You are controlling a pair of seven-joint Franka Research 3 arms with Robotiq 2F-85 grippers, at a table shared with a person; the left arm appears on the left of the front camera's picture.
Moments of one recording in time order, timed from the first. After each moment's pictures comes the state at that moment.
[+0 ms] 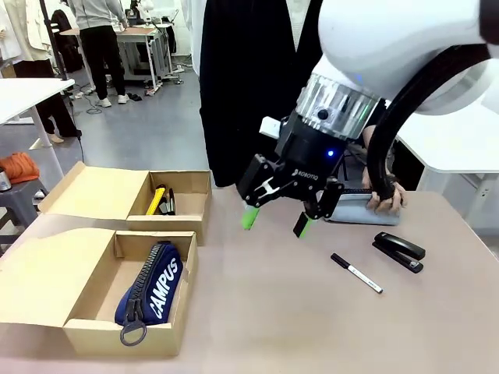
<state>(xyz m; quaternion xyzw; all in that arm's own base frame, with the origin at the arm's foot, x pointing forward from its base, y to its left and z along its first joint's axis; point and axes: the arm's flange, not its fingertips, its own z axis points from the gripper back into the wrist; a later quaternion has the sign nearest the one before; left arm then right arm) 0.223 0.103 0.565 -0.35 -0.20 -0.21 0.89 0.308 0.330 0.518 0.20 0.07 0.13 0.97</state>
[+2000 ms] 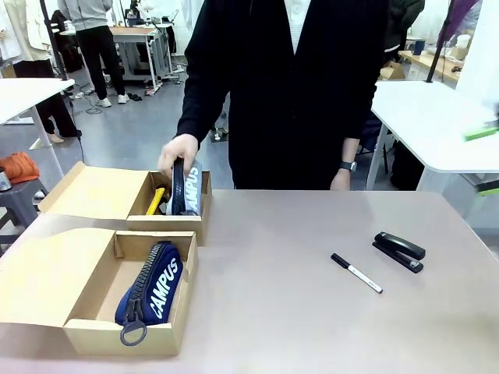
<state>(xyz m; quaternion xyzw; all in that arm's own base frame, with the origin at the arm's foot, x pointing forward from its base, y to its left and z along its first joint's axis) 0.223 0.103 0.564 -0.35 -0.20 -0.21 0.89 0.283 -0.074 0.529 0.54 -0.09 -0.17 0.82</state>
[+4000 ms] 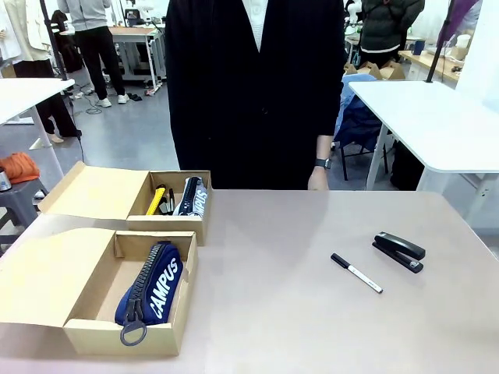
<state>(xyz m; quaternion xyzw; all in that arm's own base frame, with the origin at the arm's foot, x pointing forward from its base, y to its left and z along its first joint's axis) 0.223 0.103 0.564 -0.35 -0.20 -0.21 0.89 0.260 -0.150 0.453 0.60 -0.06 -0.17 0.78</state>
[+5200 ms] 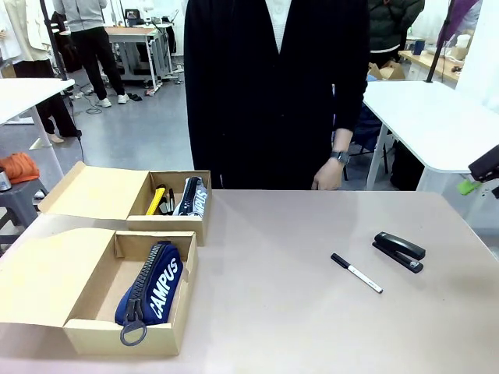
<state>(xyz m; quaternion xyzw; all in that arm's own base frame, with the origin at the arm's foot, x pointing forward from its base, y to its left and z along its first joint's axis) 0.223 0.103 0.564 -0.35 -0.20 -0.21 0.89 0.382 -0.064 0.500 0.15 -0.16 0.10 0.97</state>
